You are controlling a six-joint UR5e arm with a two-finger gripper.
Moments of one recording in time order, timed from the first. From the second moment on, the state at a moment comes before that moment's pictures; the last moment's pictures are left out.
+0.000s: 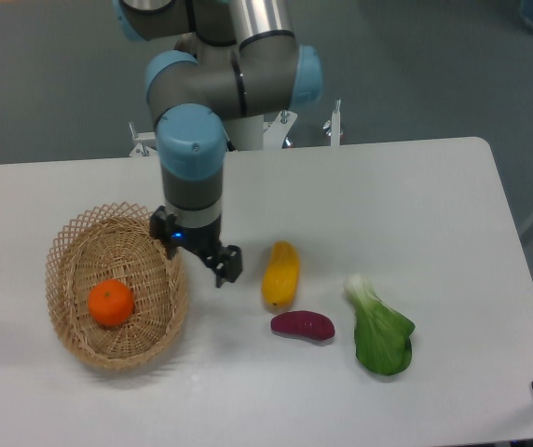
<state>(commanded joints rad) 2.15 -1.83 -1.77 -1.02 1.41 0.68</state>
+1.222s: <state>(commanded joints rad) 2.00 -1.95 -1.75 -0.95 1.41 0.54</state>
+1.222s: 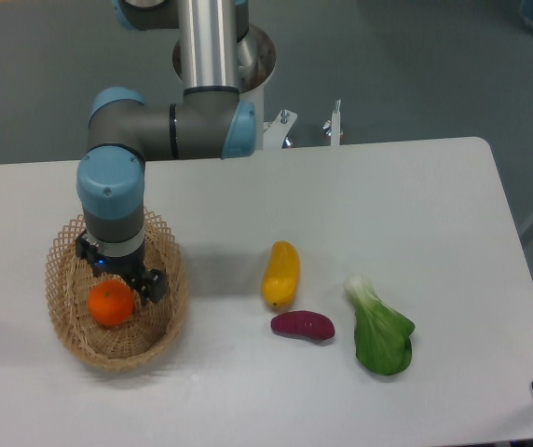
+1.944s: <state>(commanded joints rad) 1.96 -2.02 -1.75 -0.91 1.43 0.53</state>
